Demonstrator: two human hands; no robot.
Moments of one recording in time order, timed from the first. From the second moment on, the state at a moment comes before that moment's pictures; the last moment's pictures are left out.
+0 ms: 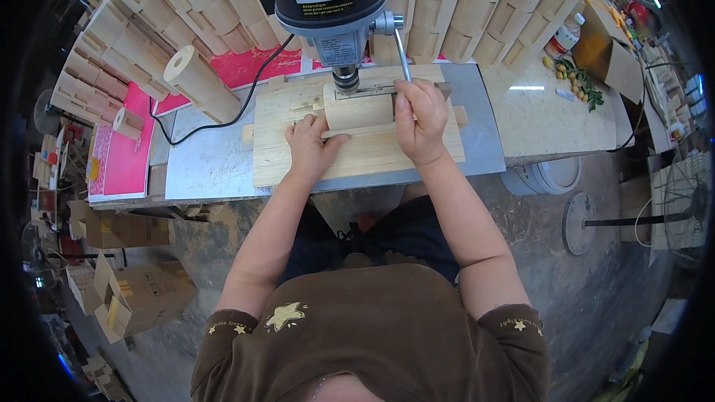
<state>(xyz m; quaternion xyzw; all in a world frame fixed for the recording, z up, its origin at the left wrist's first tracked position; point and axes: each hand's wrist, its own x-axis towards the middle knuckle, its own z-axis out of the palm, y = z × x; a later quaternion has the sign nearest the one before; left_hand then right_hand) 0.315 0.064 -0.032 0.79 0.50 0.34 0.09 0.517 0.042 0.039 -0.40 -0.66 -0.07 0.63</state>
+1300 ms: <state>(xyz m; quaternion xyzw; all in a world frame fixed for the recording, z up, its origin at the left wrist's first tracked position) 0.186 0.005 0.067 0.38 0.45 0.66 0.46 0.568 -0.027 0.066 -0.53 -0.66 0.33 0.41</state>
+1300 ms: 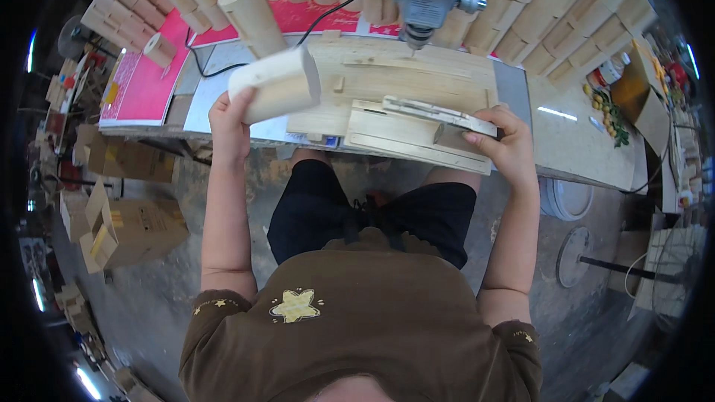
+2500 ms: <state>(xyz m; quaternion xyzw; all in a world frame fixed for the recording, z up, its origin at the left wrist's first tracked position) 0.287 0.021 -0.004 0.66 0.44 0.46 0.39 0.563 0.017 0.033 -0.55 -0.70 0.23 0.41</state>
